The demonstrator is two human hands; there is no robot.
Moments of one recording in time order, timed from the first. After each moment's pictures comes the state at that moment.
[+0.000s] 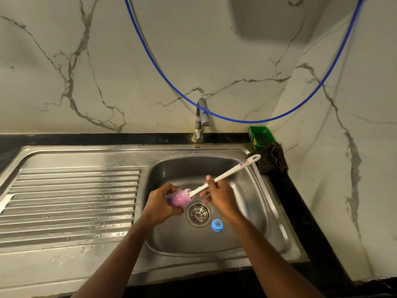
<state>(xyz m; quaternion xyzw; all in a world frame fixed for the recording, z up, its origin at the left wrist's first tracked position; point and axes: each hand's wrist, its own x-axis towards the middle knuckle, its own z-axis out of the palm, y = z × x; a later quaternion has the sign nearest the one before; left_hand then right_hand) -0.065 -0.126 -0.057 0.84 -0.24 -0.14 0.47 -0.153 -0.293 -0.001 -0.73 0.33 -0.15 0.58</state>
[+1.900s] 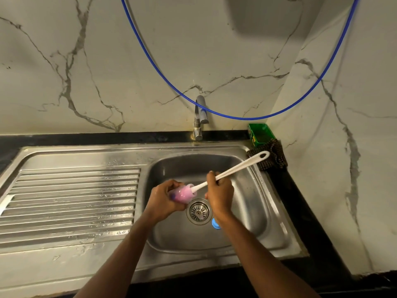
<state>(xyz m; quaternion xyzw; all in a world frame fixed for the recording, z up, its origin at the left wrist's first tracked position) -0.065 -0.128 -0.052 0.83 -0.26 -0.14 0.47 -0.148 -0.280 0.006 -0.71 0.40 -0.27 0.51</state>
